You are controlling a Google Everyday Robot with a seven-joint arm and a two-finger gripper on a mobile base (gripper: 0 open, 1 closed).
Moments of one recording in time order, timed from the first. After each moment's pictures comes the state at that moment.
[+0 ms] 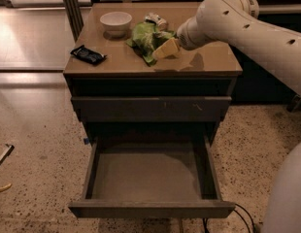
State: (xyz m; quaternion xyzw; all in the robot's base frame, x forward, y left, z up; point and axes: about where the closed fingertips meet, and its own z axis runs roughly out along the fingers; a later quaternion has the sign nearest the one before) arm 0.782 -0.104 0.870 -0.29 0.85 0.02 0.43
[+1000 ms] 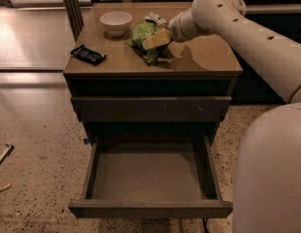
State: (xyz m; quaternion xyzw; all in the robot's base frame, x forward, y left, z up) arm 0.832 -0.069 0.872 -0.28 0.84 0.10 0.45
